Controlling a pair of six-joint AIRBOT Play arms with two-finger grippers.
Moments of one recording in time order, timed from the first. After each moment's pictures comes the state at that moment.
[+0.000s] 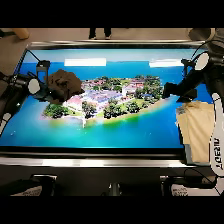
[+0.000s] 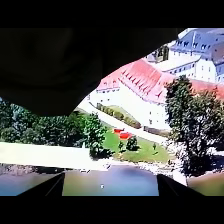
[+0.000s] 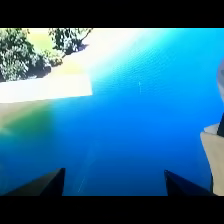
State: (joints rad) left arm -0.23 -1.34 1.31 1.71 -1.11 -1.84; right arm -0.02 -1.52 1.64 -1.45 1.54 1.73
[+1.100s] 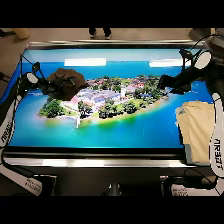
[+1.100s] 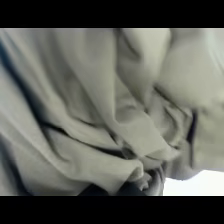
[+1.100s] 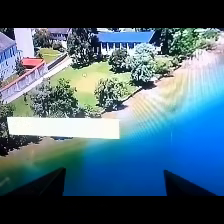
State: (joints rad) left arm 0.06 -1.79 1.58 1.23 -0.85 -1.73; right arm -0.02 -1.51 1.64 -1.32 1.36 1.64
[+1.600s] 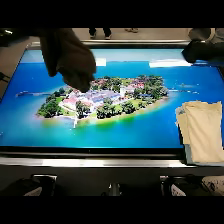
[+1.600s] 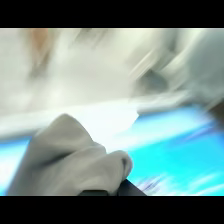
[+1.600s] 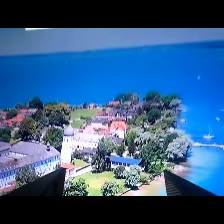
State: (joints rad) left arm -0.31 -1.15 1.79 1.16 -0.80 -1.44; right arm -0.02 -1.11 1.72 -1.38 1.19 1.57
